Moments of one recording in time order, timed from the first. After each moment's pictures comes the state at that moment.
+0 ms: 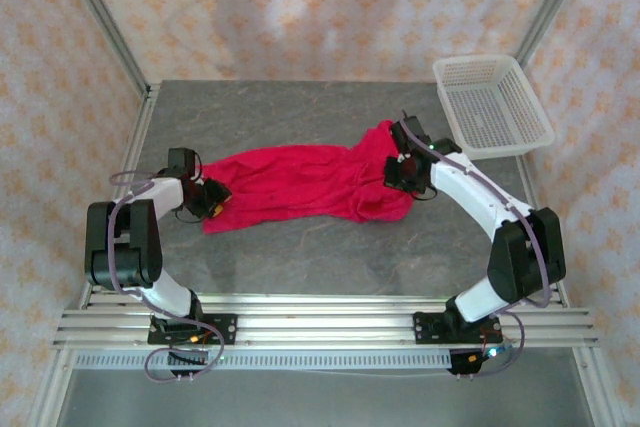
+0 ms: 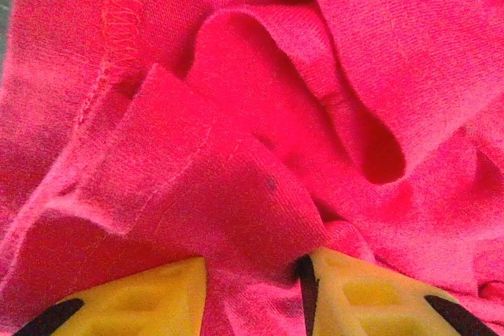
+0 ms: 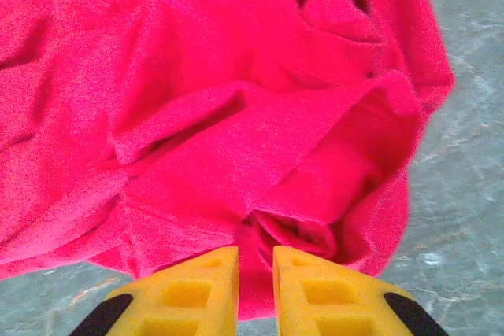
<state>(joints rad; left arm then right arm) 0.15 1.59 0.80 -0.41 0.34 -0.75 0.39 1.52 1.17 -0.84 0.02 0.60</state>
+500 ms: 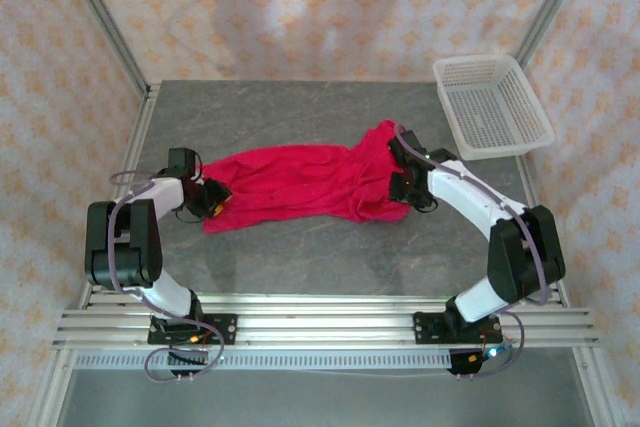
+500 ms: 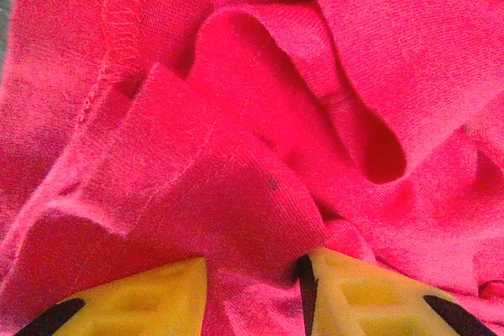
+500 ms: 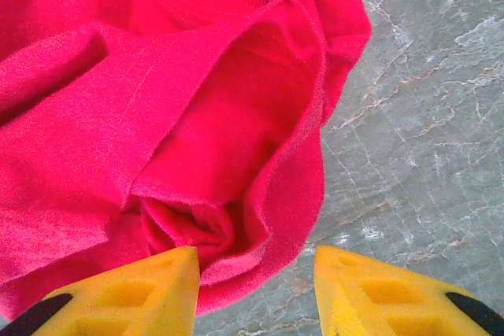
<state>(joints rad) 0.15 1.59 0.80 -0.41 0.34 -0.75 0.40 1.54 1.08 -0.85 0.12 0.60</state>
